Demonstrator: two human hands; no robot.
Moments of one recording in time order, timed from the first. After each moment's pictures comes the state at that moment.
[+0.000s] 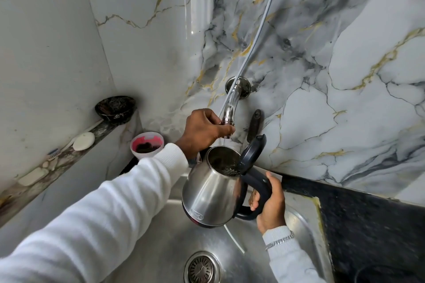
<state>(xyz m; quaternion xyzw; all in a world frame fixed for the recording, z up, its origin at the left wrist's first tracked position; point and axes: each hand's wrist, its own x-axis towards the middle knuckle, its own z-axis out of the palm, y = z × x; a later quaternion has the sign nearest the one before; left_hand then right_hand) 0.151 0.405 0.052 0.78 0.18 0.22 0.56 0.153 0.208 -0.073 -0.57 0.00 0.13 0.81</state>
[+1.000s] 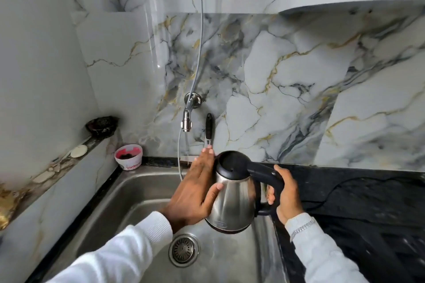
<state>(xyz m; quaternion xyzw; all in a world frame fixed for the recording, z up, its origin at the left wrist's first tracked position) -0.046 0.242 0.023 0.93 -0.14 0.24 0.25 0.051 0.025 0.001 -0.58 0.00 0.04 0.81</state>
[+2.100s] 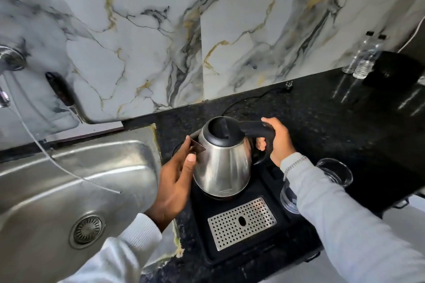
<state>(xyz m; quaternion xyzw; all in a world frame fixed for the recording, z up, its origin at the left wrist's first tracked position) -0.018 -0.023 -0.030 0.75 -0.09 0.04 0.66 0.064 -0.277 -0.033 -0.59 0.11 -0.01 0.80</state>
